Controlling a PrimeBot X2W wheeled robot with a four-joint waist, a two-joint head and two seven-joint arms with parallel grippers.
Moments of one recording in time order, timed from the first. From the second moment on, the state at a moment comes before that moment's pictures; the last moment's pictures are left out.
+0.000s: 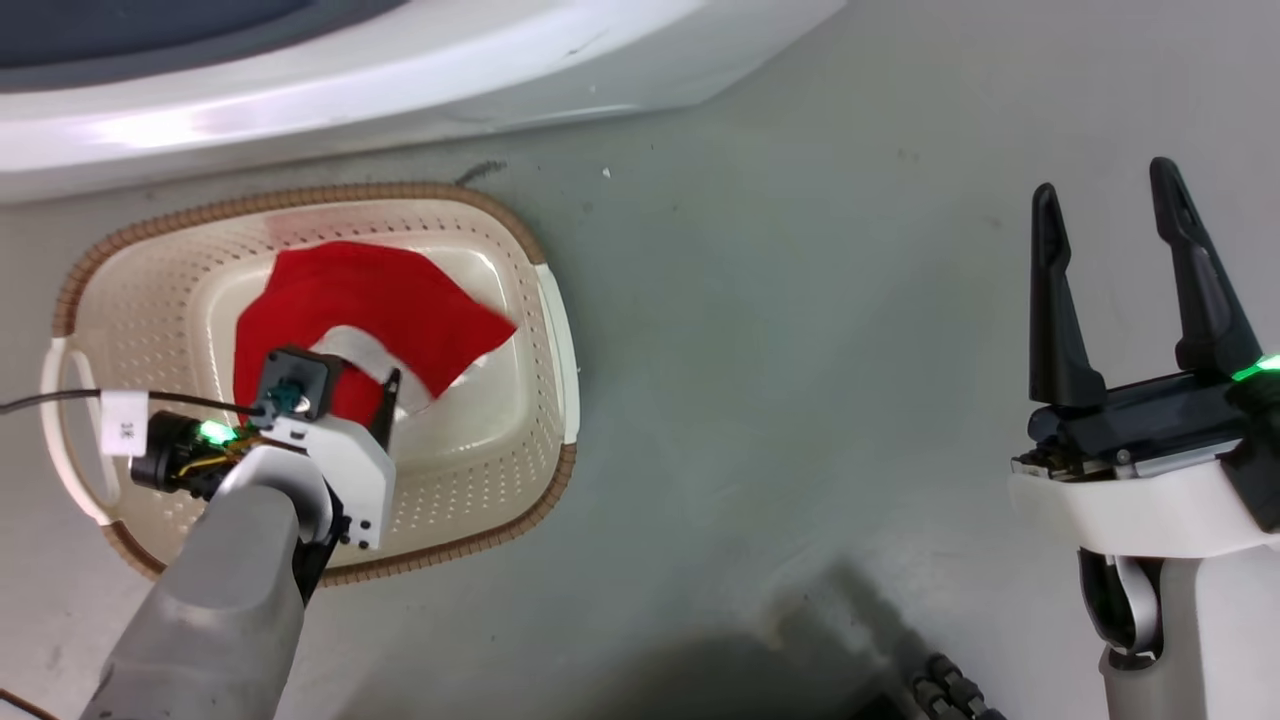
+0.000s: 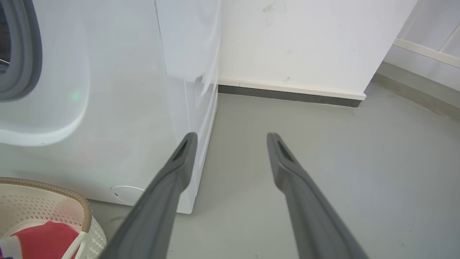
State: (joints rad) left arm -0.74 0.31 -0.45 1.10 -0.28 -0.12 -0.26; right arm -0.26 -0.05 0.03 -0.18 0.01 0.13 -0.26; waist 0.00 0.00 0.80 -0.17
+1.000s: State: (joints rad) left arm -0.32 0.23 -0.11 0.44 -0.32 -0.13 -0.26; right arm -0.16 -0.05 -0.02 -0.08 -0.04 0.13 -0.26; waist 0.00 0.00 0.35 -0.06
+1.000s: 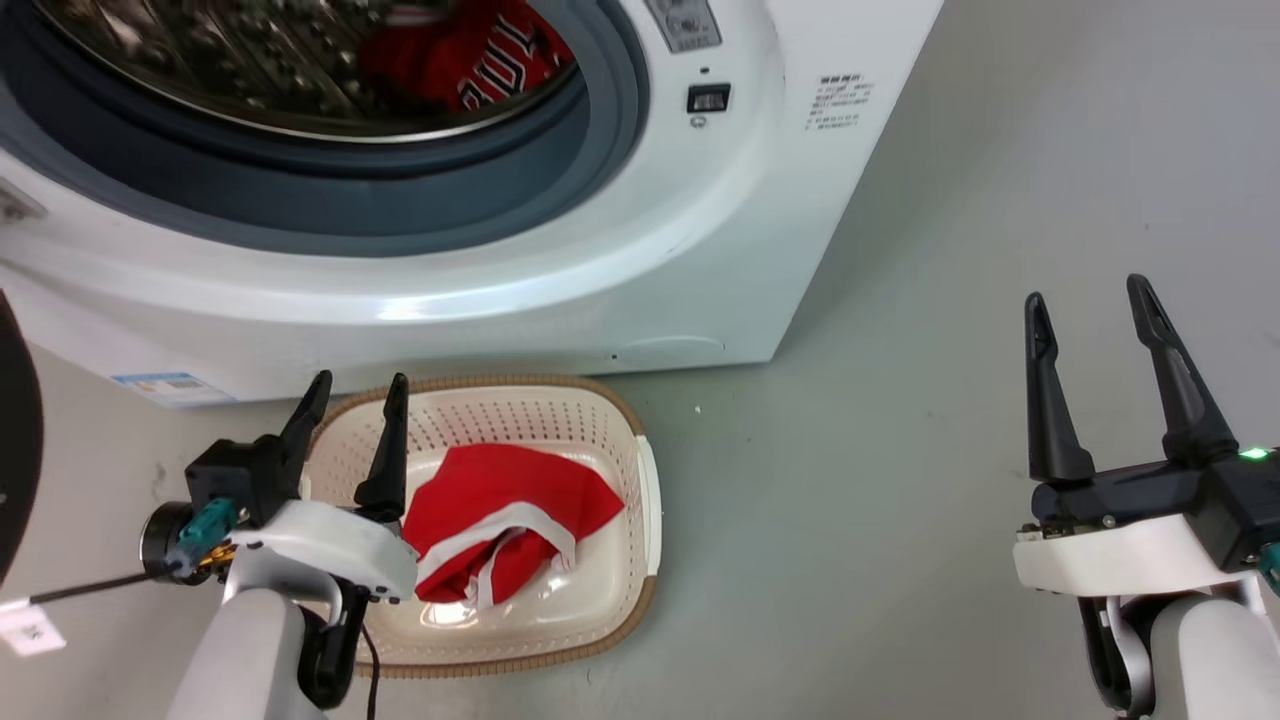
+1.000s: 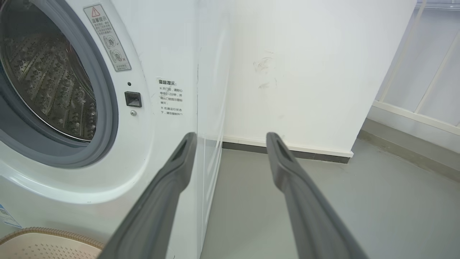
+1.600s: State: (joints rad) left arm -0.47 0.37 -0.14 0.27 -0.38 -0.13 -0.23; right arm -0.17 -0.05 -0.01 -0.09 0.02 0.13 -0.26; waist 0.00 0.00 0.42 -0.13
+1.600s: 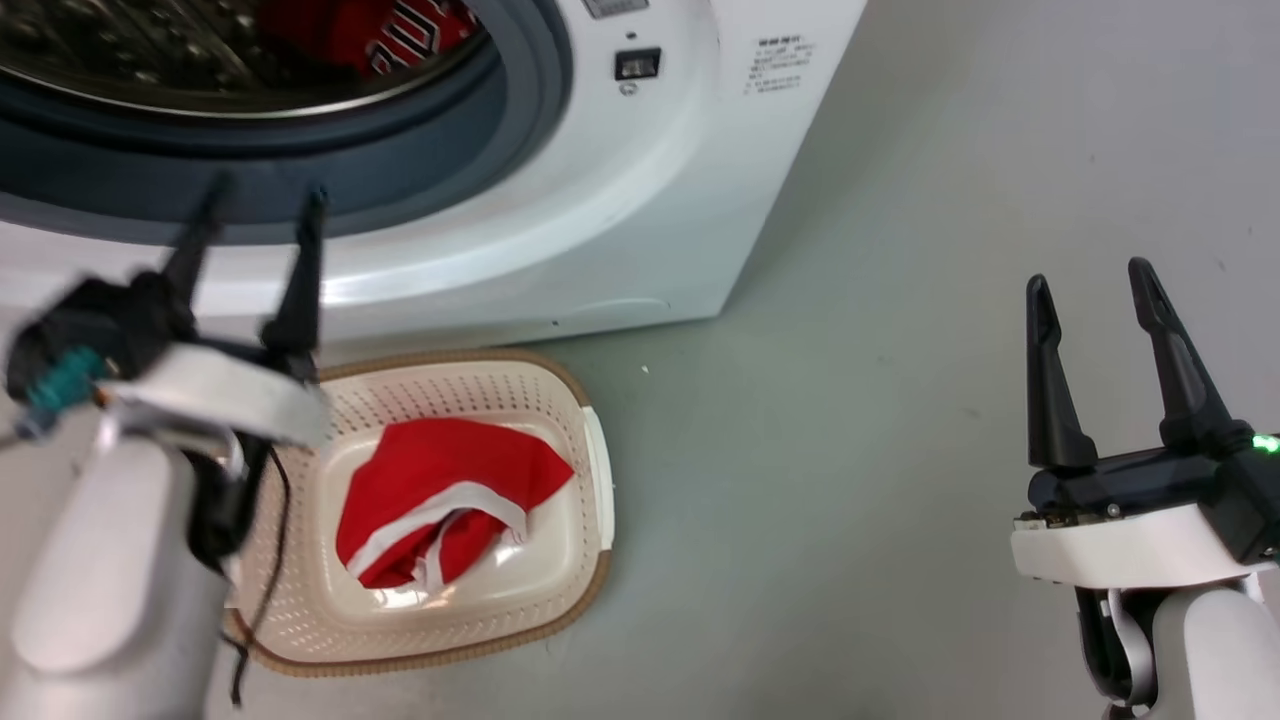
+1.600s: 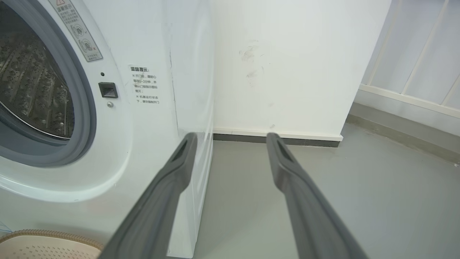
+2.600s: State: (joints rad) left arm -1.55 0.74 -0.36 0.54 -0.53 -0.12 0.64; right arm -0.25 -0.05 0.15 -0.19 0.17 0.13 -0.26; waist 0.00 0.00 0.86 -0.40
